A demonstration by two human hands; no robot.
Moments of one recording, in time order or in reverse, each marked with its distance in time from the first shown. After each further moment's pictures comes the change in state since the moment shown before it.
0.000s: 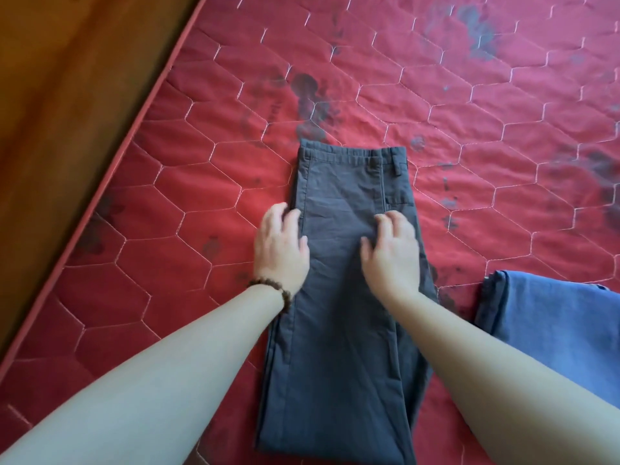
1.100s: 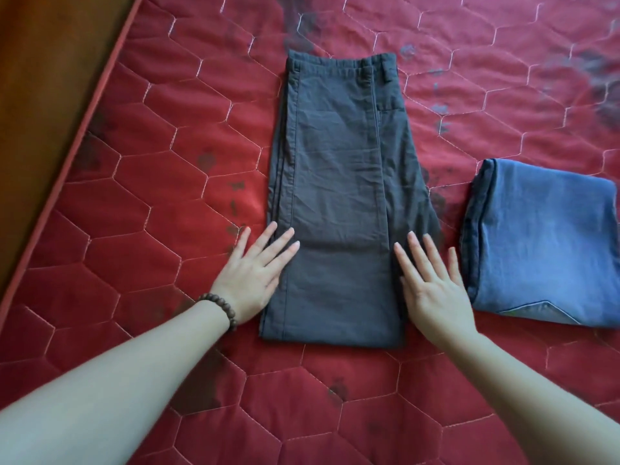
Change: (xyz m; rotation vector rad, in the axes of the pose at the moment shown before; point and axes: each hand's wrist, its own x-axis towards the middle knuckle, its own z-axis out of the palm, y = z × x) left_hand -0.171 -0.077 -0.014 0.475 -0.372 0.597; right_hand -0.206 0.123 -0.013 -0.377 -0.171 -0.316
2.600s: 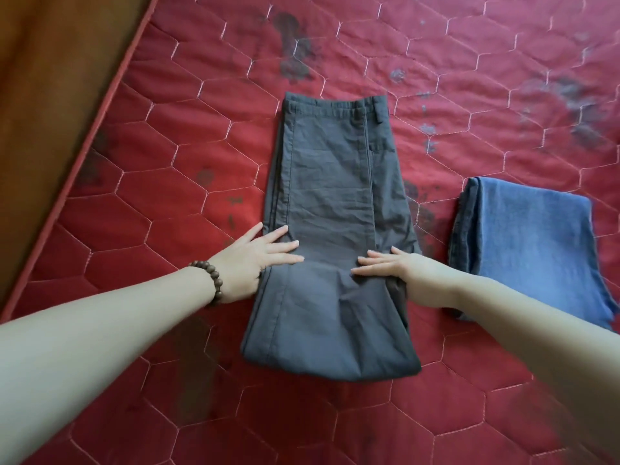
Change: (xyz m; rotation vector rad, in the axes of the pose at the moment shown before) left_hand 0.034 -0.035 -0.042 -0.319 -0.275 0.193; right_hand 0.079 0.004 -0.079 0.426 -0.711 -0.353
